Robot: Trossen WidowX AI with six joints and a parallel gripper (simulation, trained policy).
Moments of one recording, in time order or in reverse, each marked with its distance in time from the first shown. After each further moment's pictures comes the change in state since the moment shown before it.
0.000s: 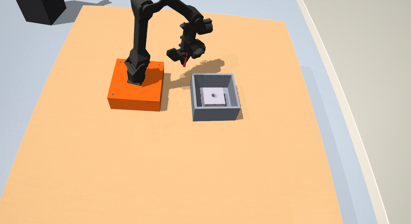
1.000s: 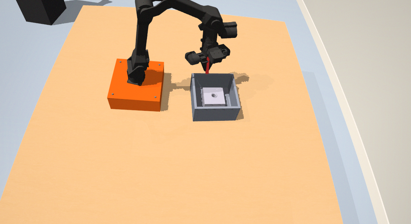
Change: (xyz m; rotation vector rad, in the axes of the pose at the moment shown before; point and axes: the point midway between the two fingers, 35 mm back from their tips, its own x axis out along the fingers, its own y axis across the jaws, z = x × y) arm -0.059 0.002 0.129 0.277 -0.142 0.069
